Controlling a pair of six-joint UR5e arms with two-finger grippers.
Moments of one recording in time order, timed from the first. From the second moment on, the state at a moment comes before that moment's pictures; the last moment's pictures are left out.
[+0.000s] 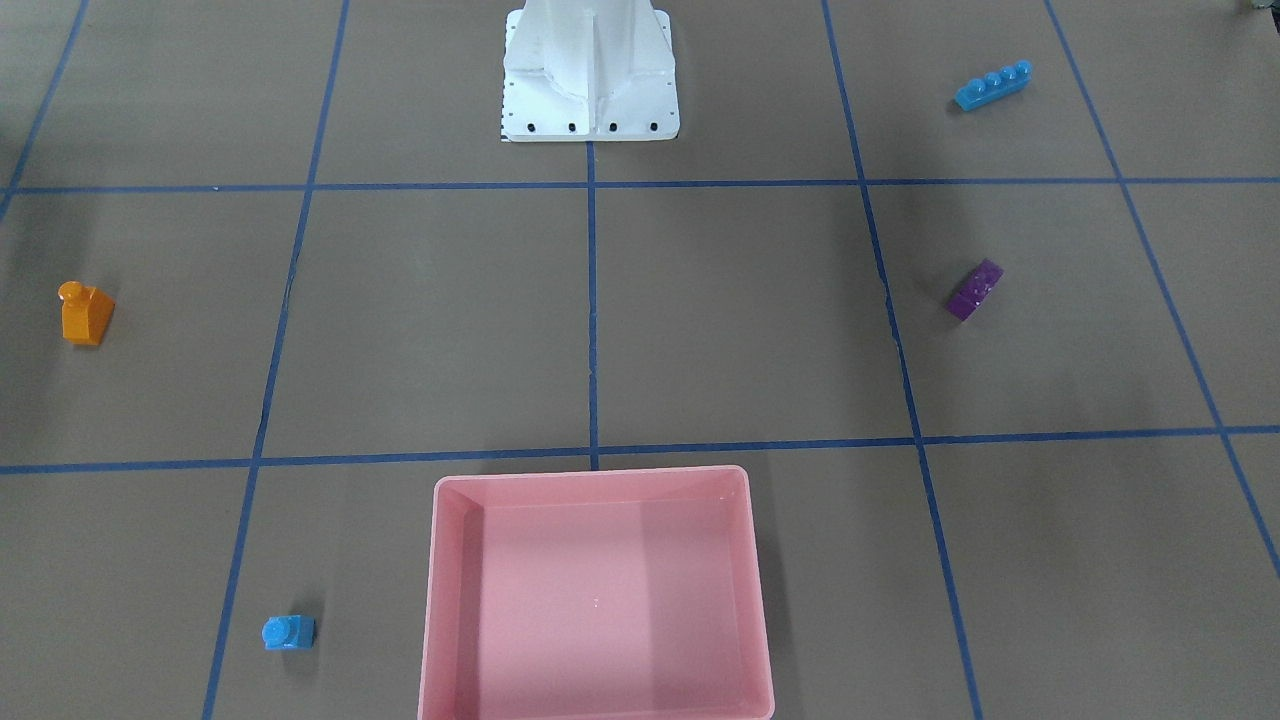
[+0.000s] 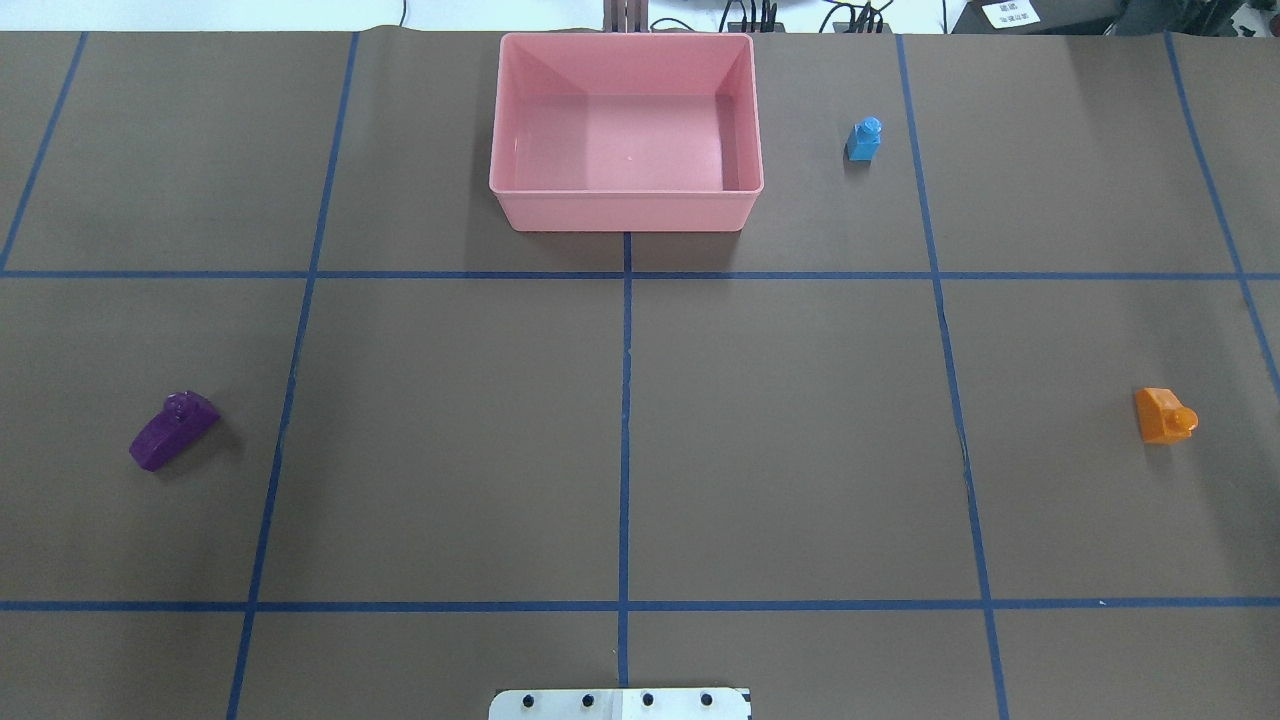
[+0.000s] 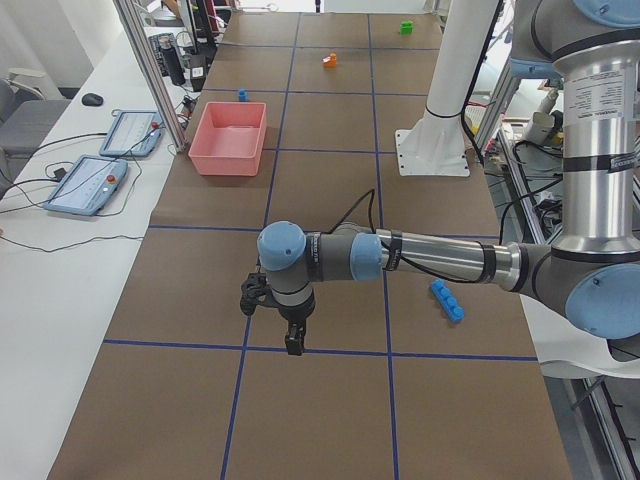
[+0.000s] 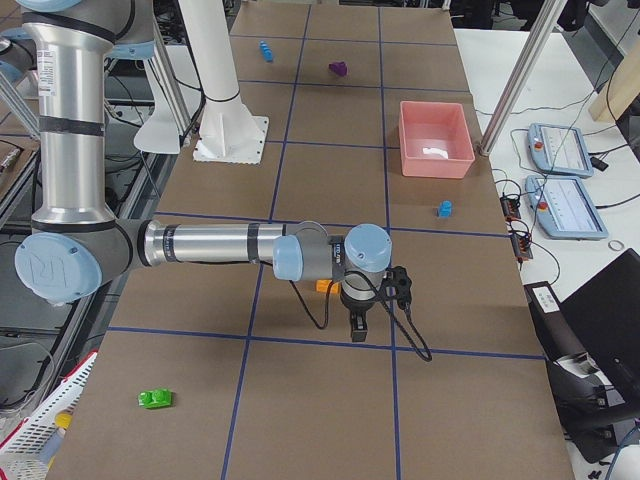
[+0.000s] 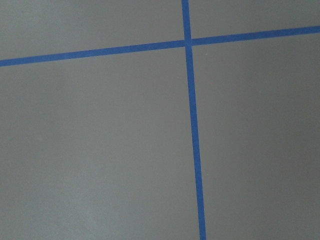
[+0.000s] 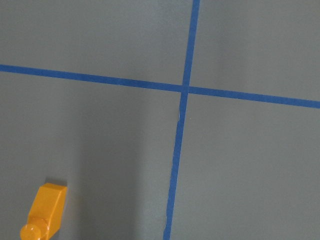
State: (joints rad) left arm -1.55 -1.46 -1.78 -1.41 -2.29 0.11; right arm 1.53 -1.63 1.68 -1.58 2.35 -0.05
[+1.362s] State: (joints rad) left arm -1.23 -1.35 -1.89 -1.79 -2.48 -0.05; right arm 1.53 -1.63 1.68 -1.58 2.36 -0.04
